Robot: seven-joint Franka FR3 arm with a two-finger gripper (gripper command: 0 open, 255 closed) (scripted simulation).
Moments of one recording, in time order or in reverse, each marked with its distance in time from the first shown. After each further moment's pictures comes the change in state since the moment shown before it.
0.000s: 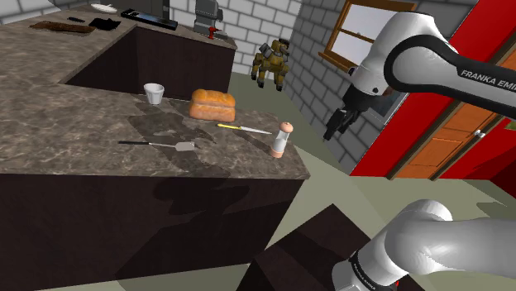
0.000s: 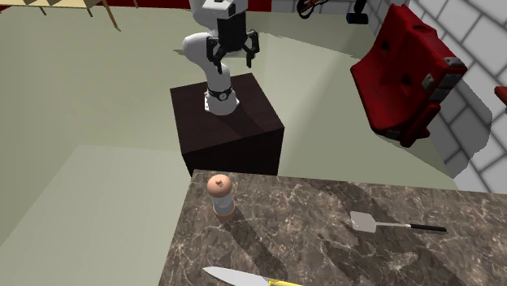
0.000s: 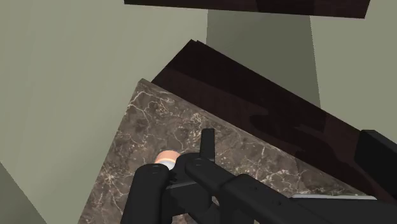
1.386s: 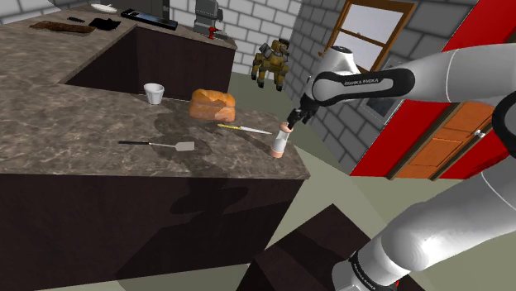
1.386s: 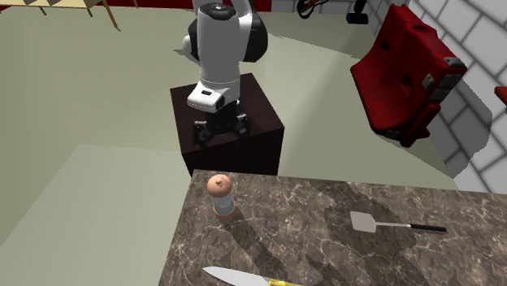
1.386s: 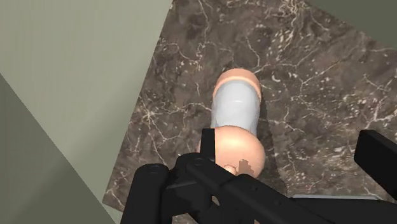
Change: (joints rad) arm -0.092 0.617 -0.075 0.165 -0.136 0.585 -0.040
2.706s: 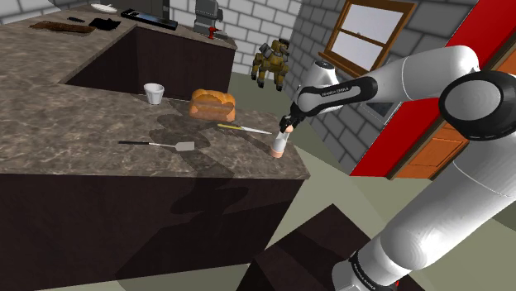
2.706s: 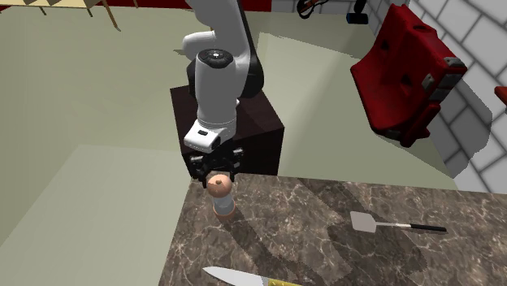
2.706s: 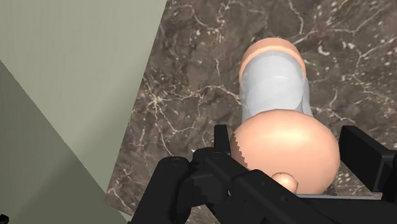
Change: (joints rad) arm -0.023 0.231 -0.022 0.085 -0.027 0.183 0.002
